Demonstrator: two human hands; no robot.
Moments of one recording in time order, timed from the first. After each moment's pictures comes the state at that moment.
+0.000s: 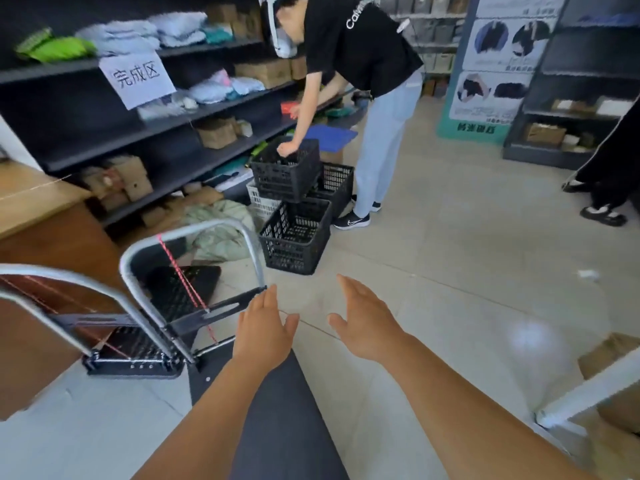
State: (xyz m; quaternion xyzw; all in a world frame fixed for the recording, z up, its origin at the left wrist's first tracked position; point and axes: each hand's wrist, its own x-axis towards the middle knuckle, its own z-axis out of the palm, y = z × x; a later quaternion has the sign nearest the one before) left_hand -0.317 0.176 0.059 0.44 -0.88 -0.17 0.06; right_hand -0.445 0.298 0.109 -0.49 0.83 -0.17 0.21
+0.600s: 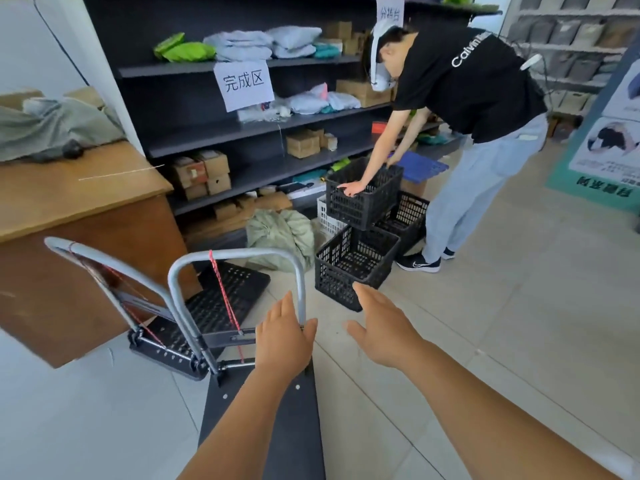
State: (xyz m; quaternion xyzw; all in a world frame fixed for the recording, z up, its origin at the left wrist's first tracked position) left_hand -0.384 0.062 0.068 0.58 -0.77 -0.22 0.15; right_hand -0.535 0.125 0.121 -0.61 0.76 -0.11 0.21
